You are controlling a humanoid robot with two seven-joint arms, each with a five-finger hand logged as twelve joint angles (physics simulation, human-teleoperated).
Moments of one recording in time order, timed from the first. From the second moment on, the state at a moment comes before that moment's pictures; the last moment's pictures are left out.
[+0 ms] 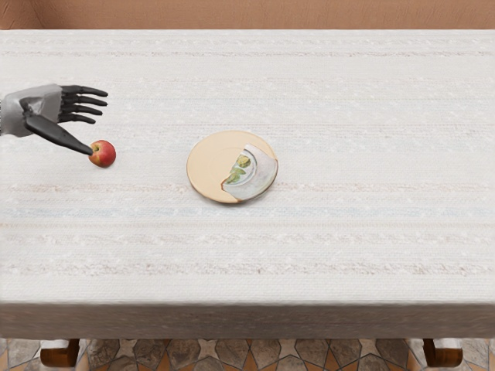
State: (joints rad) left arm -0.81 0.72 -0.80 -0.90 0.75 -0.61 0.05; right arm 0.01 0.00 0.11 0.05 -0.06 0.00 0.06
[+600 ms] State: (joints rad) left arm -1.03 0.75 -0.67 -0.91 0.72 -0.61 0.23; right arm -0.05 0.00 0.11 0.04 -0.06 0.00 0.06
